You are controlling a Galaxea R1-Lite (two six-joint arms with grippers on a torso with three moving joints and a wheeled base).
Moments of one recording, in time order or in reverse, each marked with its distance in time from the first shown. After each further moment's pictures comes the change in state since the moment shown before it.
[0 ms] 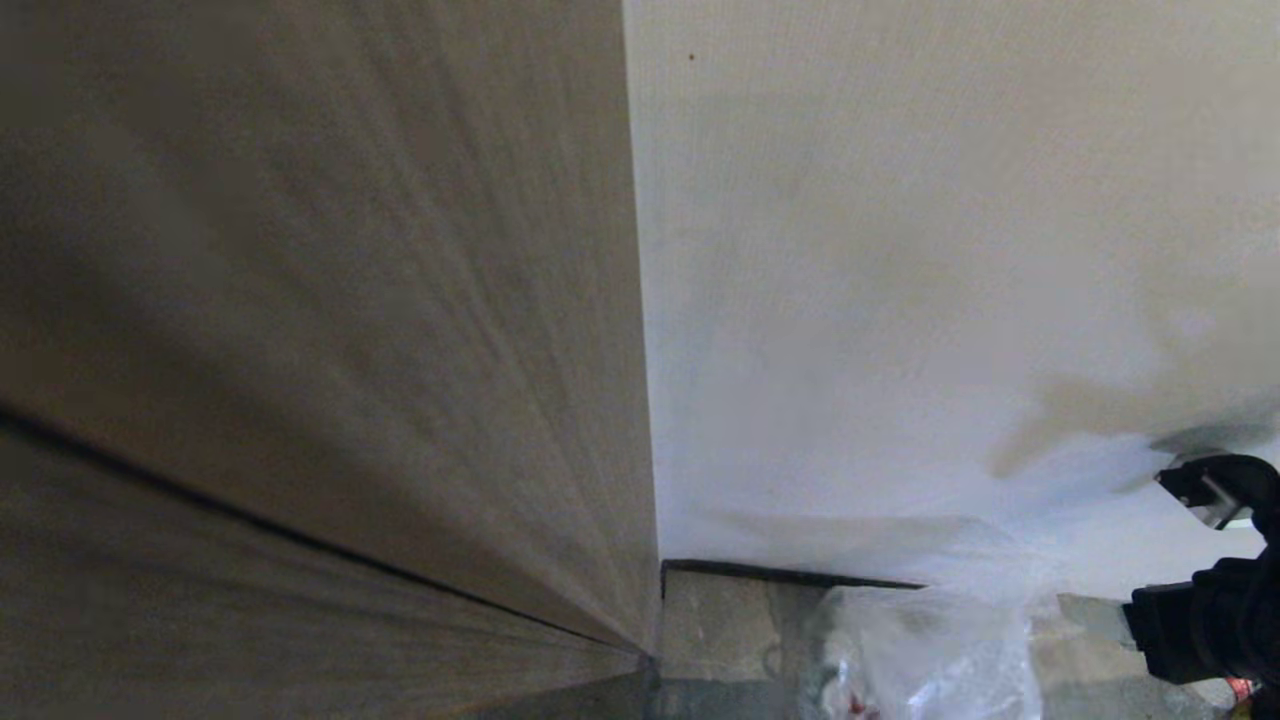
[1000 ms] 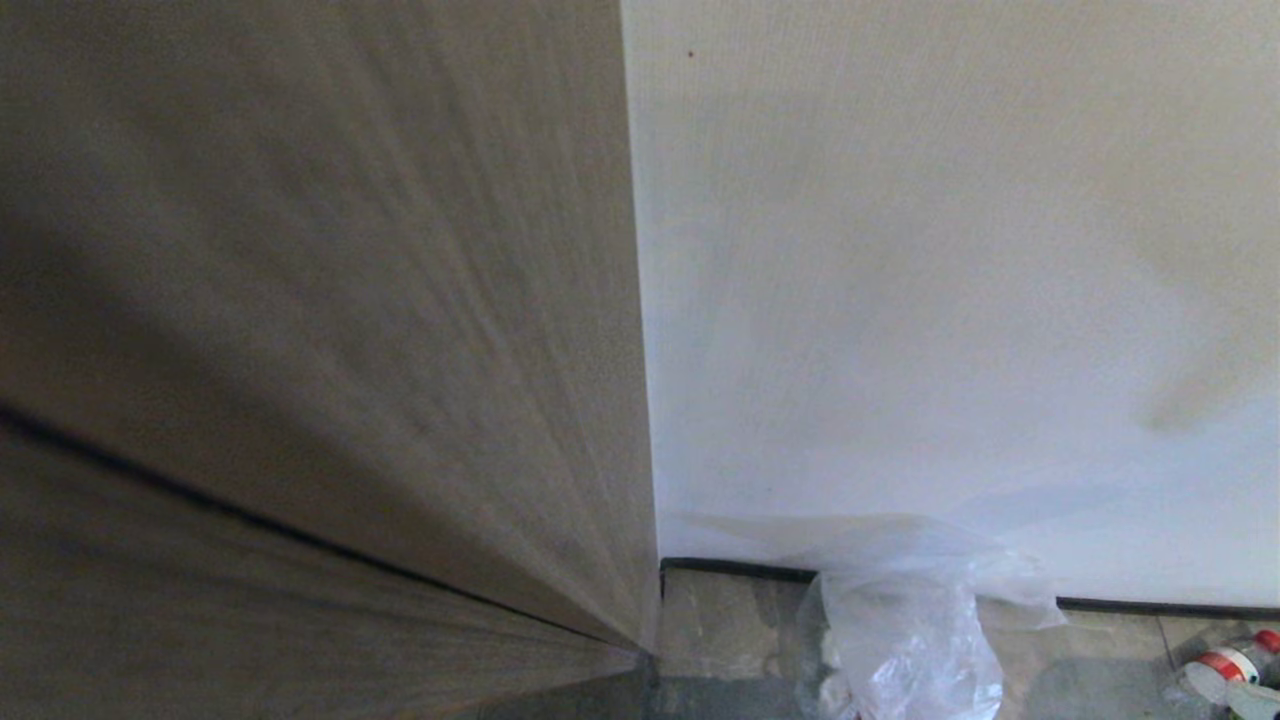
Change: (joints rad) left arm 0.000 0.000 0.000 0.000 0.000 0.000; right arm -0.054 -0.421 0.189 0.146 -0.089 0.033
